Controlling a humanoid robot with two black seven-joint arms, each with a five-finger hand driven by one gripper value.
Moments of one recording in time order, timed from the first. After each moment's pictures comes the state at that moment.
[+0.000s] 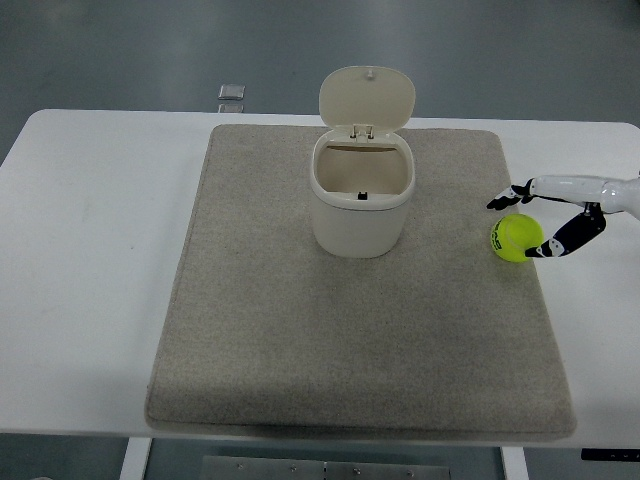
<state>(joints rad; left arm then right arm) 0.05 0.00 -0.04 -0.12 0.01 -0.12 -0.04 1.05 -0.79 0.21 1.11 -1.44 0.33 0.38</state>
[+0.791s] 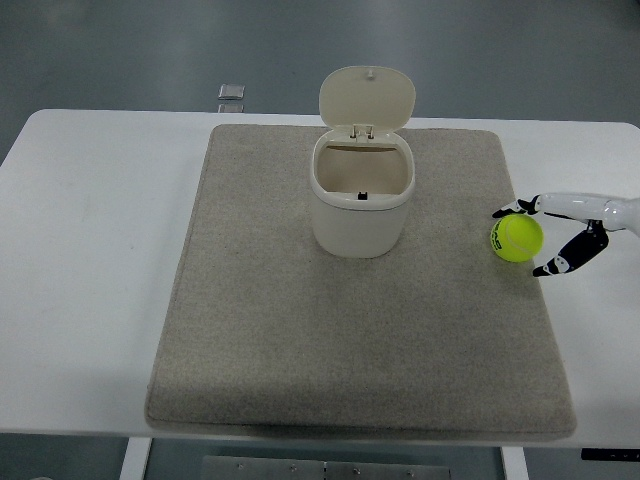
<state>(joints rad) 0.05 0.00 -0.04 -0.12 0.01 -0.12 -0.04 1.00 -0.78 0.19 1.07 -1.44 0.27 0.38</state>
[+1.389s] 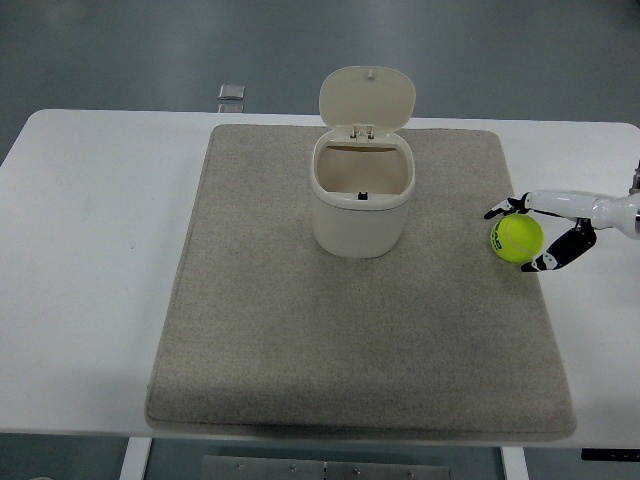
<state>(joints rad) 0.05 0.00 -0.04 -0.12 0.01 -0.12 -0.04 1.00 -0.75 0.19 1.06 -1.44 0.25 0.38</state>
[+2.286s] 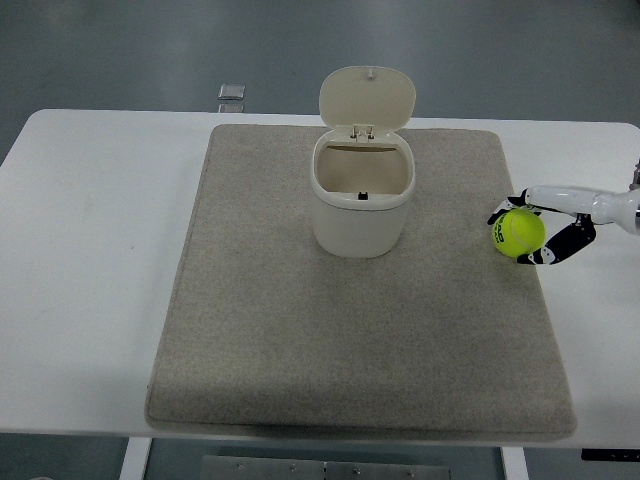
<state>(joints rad) 0.05 0.00 -0.04 -0.12 0.01 -0.12 -0.04 1.02 -0.75 0.19 1.06 -1.43 0.26 0.38</state>
